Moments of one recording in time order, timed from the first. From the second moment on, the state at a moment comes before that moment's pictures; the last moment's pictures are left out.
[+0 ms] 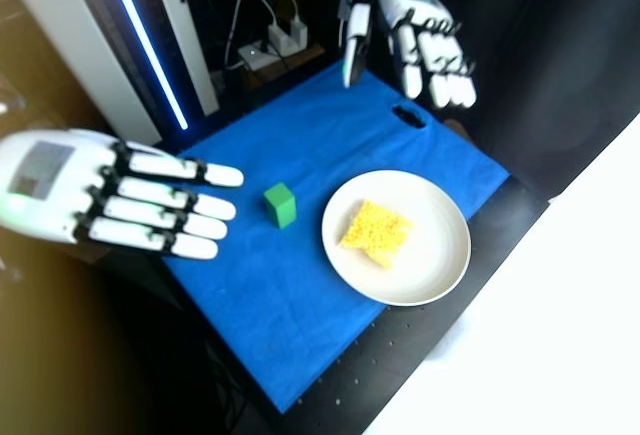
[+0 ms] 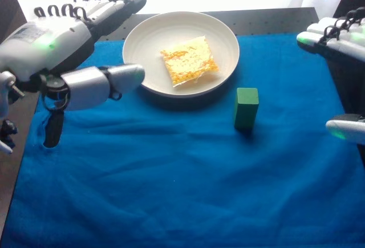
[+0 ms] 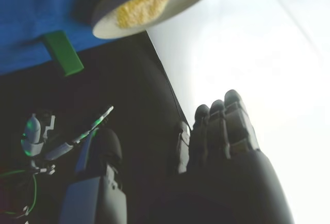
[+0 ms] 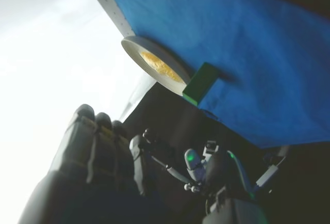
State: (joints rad) left arm 0.80 -0.92 1.00 -0.21 -0.86 1.17; right arm -0.99 -0.75 0.95 -0.05 0.87 -0.81
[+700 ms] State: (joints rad) left arm 0.50 -1.20 1.29 -0.14 -0.42 1.17; right arm -0.99 -0.79 0.96 -0.05 0.83 -0.81
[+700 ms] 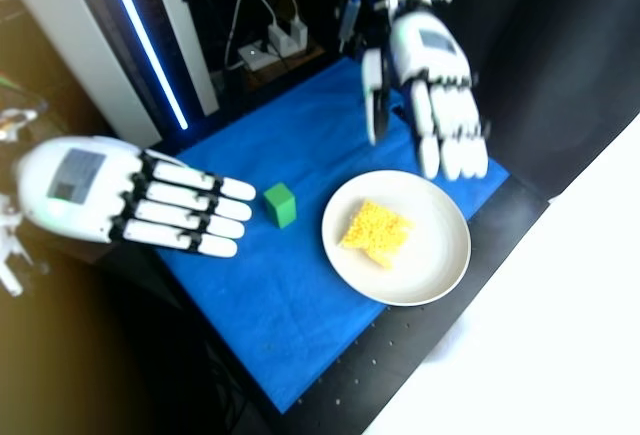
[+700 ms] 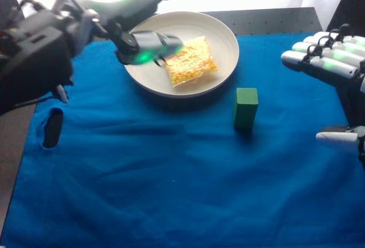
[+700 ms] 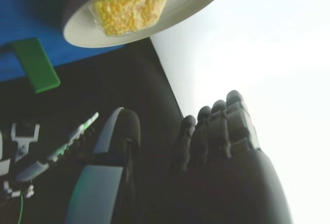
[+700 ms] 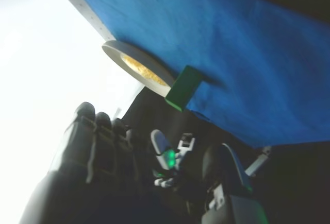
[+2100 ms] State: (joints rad) left arm 0.51 -1.24 1.36 -0.34 -0.27 1.33; right arm -0.99 -0.81 0.97 -0.05 0.81 -0.78
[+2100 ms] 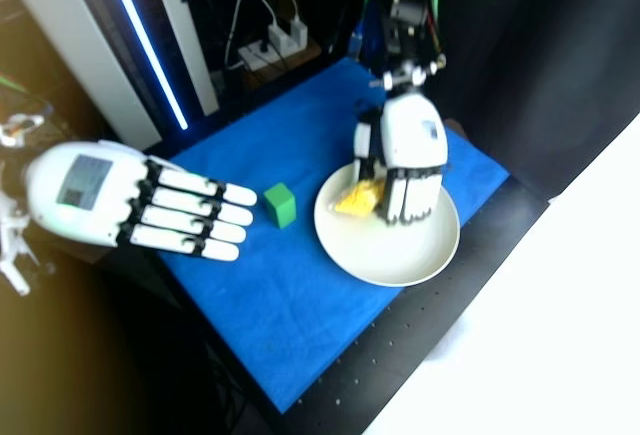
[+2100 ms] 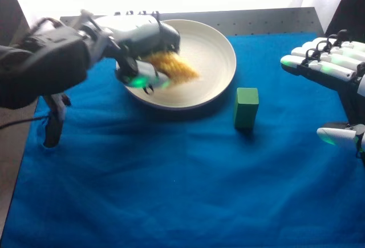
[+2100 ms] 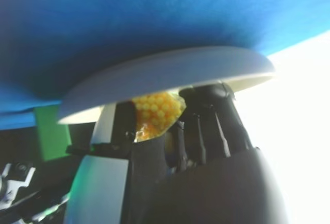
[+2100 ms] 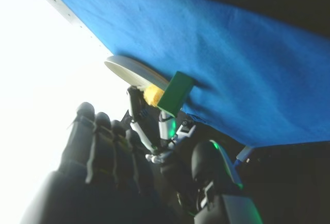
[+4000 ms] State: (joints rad) left arm 1.20 -0.87 0.84 -0.45 -1.21 1.07; right arm -0.81 -1.07 1.15 -0.16 0.64 -0.63
